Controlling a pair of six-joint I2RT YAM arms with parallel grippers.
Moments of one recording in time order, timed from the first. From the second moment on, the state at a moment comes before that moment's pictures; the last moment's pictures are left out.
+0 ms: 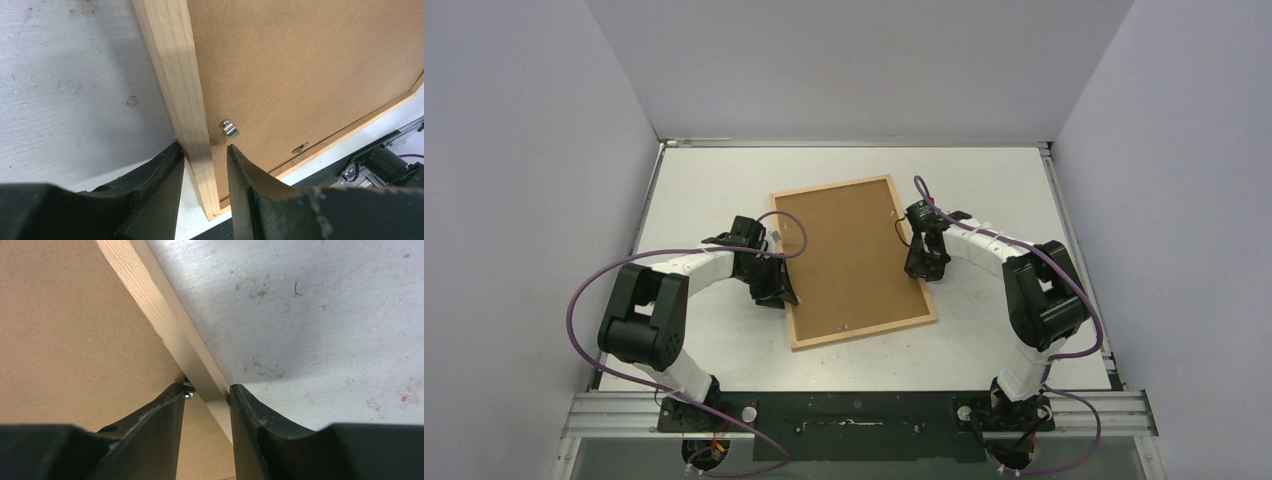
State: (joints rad) left arm -0.27 1.62 0.84 -0.49 0.42 -0.47; right arm 0.46 1.76 1.13 -0.65 0.14 0.71
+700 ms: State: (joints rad) left arm -0.27 1.62 0.85 -0.50 0.43 -0.47; right arm 0.46 1.75 1.14 -0.66 0.15 0.68
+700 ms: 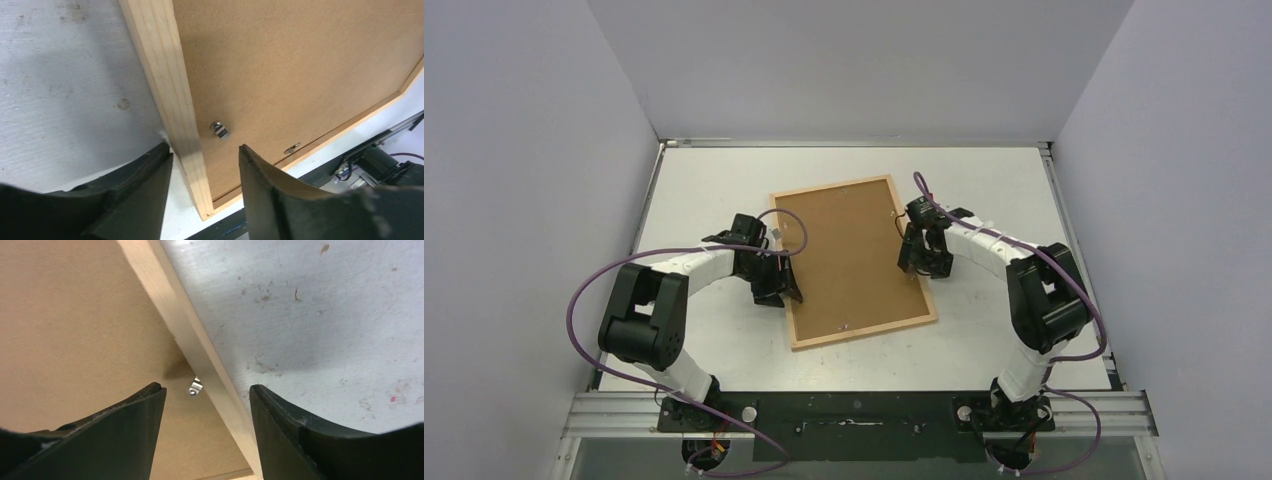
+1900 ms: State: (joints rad) left arm -0.27 1.60 0.83 -0.52 0.37 -0.56; right arm 0.88 1.84 1.32 -0.69 0.03 0.32
